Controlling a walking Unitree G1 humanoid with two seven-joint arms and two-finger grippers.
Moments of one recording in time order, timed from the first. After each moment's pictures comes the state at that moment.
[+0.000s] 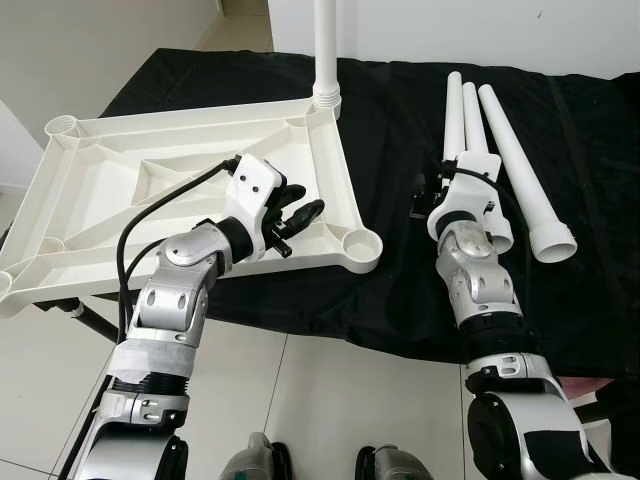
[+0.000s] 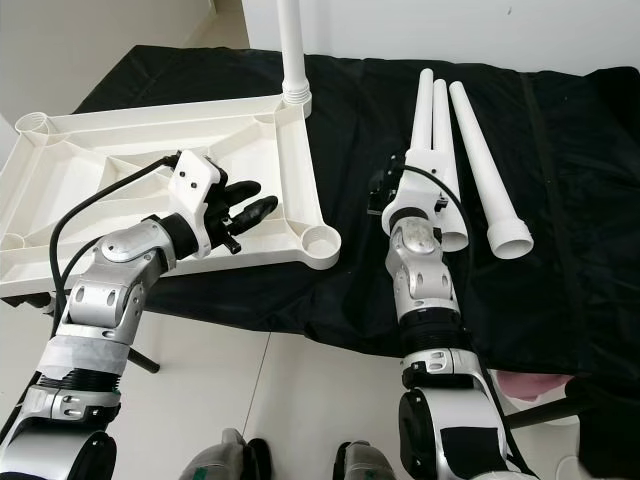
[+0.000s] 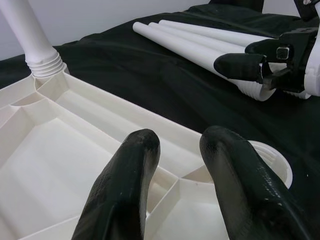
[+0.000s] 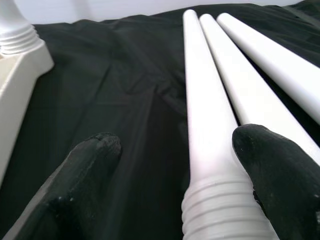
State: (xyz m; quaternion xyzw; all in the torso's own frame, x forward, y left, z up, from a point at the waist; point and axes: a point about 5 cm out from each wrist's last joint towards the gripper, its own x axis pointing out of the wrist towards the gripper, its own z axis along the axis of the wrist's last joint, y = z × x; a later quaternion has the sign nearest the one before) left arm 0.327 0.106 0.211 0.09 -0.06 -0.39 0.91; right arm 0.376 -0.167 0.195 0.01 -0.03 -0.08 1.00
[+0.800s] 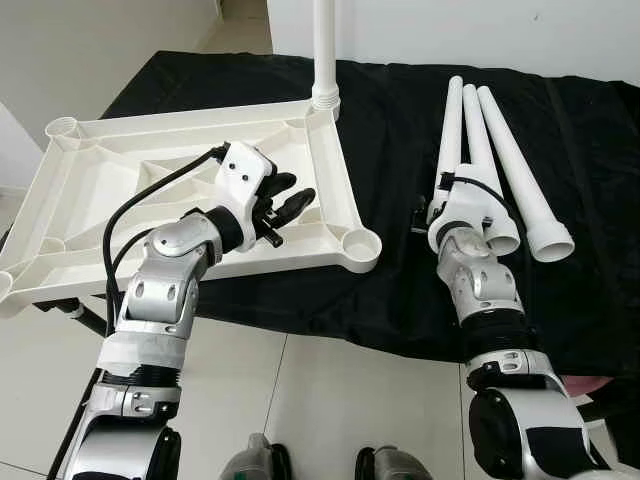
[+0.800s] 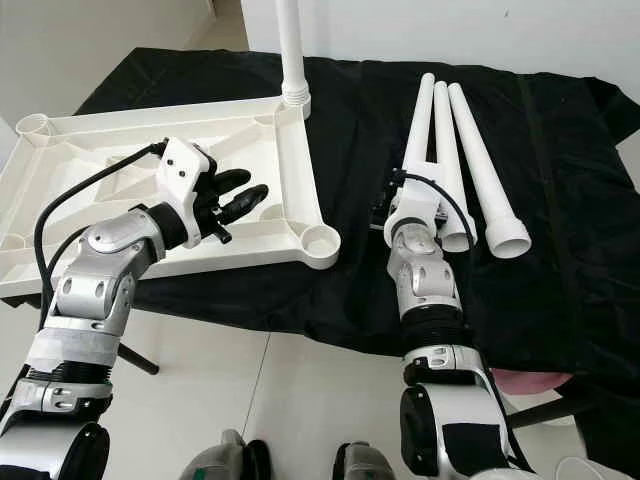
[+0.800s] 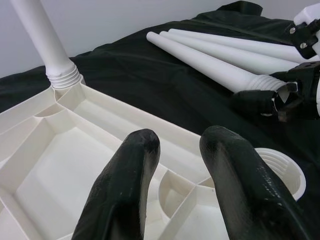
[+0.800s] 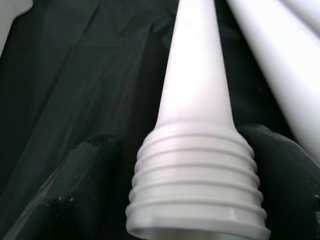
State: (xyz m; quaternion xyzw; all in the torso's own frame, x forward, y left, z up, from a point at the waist) left arm 0.330 0.114 0.222 0.10 -0.08 -0.38 0.91; right arm 0.378 -0.165 0.173 0.01 0.06 -0.07 1.00
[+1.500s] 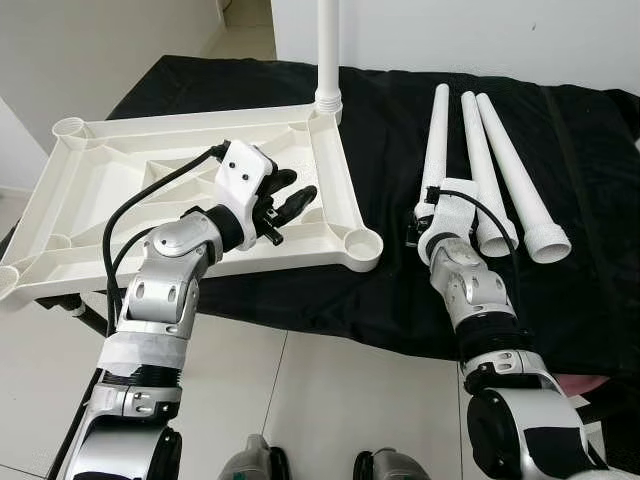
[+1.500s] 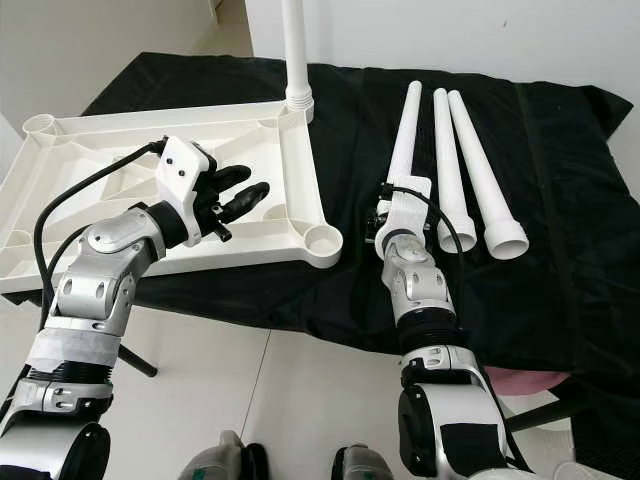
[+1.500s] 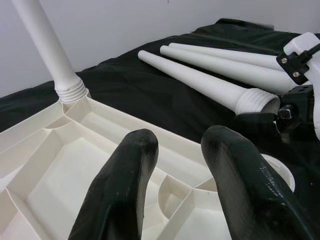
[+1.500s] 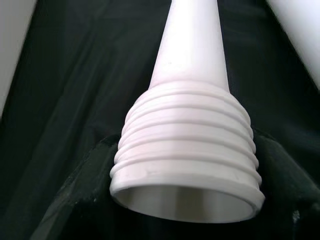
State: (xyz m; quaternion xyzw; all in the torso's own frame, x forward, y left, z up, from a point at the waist) left arm 0.330 0.113 0.224 0.11 -0.09 -0.38 0.91; right arm 0.376 -0.162 0.156 0.01 0.07 -0.04 1.00
